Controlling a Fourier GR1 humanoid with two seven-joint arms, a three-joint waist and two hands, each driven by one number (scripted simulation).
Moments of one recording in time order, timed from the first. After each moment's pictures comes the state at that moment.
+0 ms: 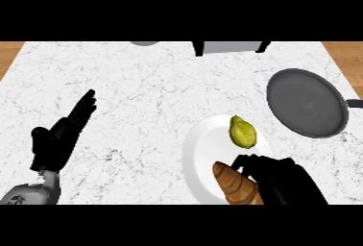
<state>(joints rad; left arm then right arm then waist) -0.09 0.30 -0.08 -1.61 0.03 -0.01 0.21 -0.09 -0.44 0.64 -2.21 0.90 0.24 0.68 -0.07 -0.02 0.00</state>
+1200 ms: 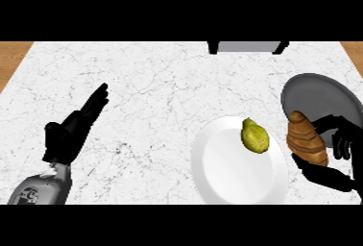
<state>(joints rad) -0.15 0.25 -0.10 -1.60 -0.01 -0.05 0.21 0.08 -0.49 0.11 -1.94 0.63 -0.27 0.24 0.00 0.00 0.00</state>
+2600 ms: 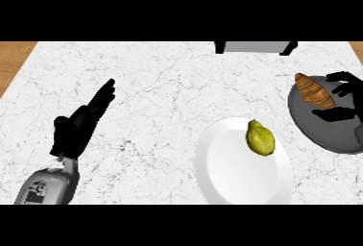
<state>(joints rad) -0.20 0.19 -0.07 -1.59 -0.06 -0.09 0.23 -0.64 -0.55 -0.19 -0.49 0.60 -0.29 -0.29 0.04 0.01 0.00</state>
